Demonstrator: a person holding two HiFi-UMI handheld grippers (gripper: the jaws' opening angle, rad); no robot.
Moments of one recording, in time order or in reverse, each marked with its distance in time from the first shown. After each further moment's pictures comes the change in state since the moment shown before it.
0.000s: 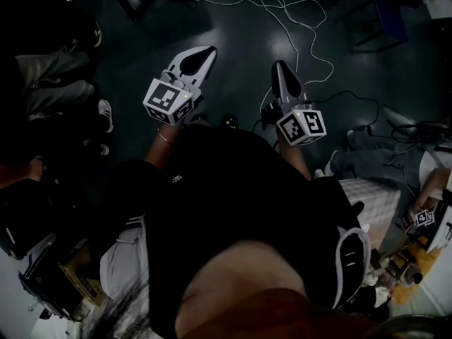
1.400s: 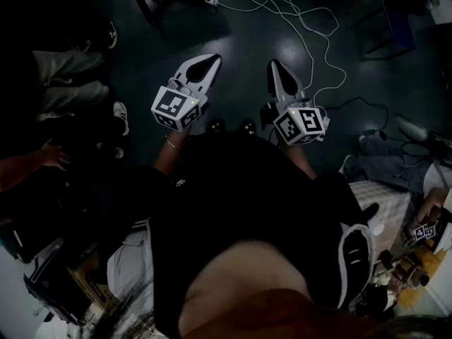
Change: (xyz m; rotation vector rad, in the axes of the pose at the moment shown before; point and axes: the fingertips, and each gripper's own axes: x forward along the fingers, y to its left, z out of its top) left arm -0.097 0.060 0.003 -0.022 -0.003 0.024; right arm 0.057 0.115 -0.043 -0.056 0.029 0.023
